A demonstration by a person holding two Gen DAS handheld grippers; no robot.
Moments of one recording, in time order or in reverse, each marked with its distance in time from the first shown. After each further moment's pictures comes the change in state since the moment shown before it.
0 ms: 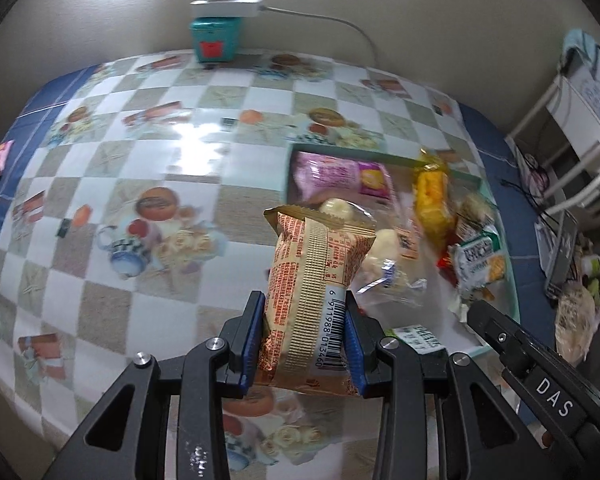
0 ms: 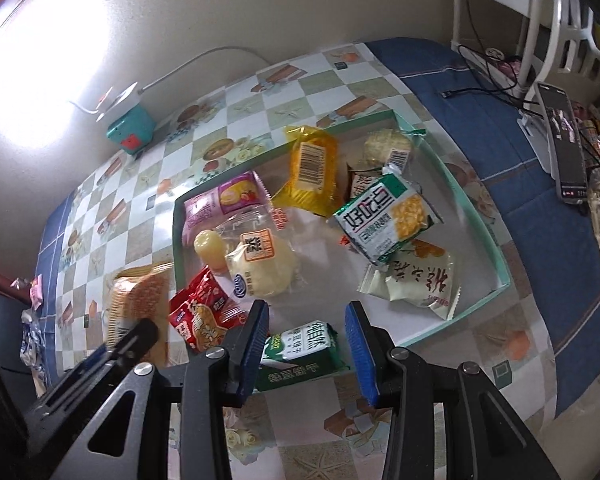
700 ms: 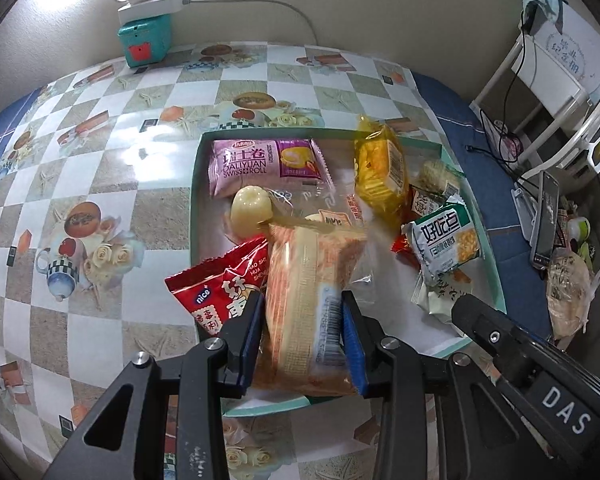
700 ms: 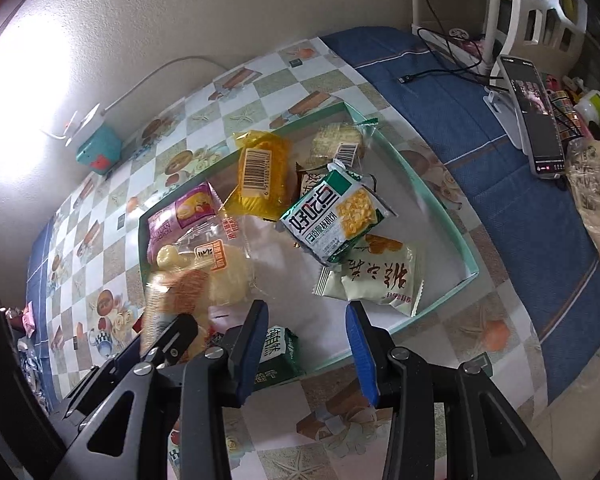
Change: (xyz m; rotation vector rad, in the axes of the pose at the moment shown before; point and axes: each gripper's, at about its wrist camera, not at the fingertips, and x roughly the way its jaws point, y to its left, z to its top) left arm 0.031 -0.047 -0.003 0.106 0.021 -0.065; right arm 0.002 -0.030 0.006 0.090 0.012 -0.046
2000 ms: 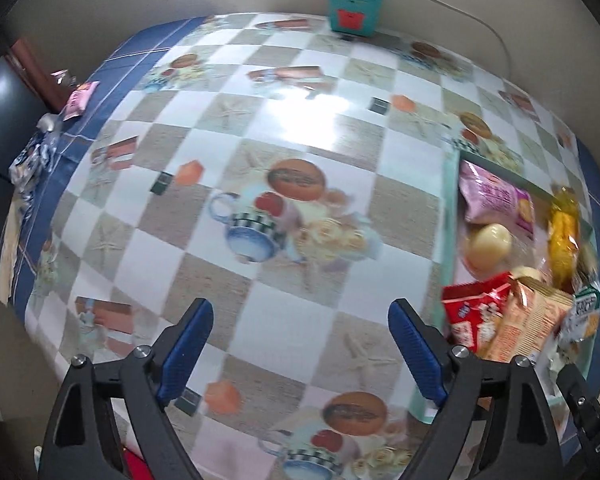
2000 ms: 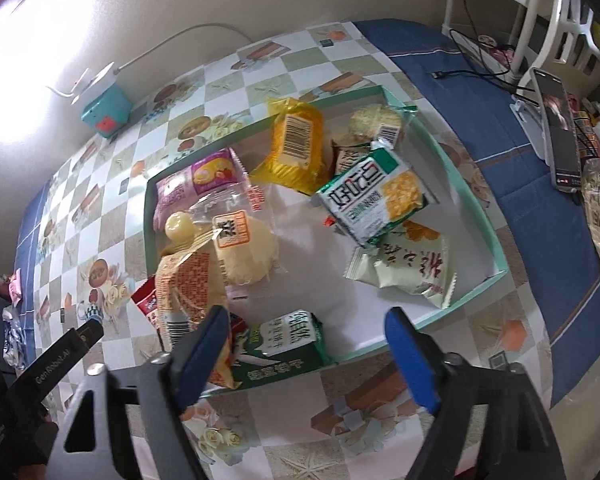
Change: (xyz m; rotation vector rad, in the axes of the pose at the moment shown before) left arm -0.025 0.131 -0.007 -0.343 0.058 0.370; right arm 0.017 0.034 -0.012 -0.102 0.045 -0.027
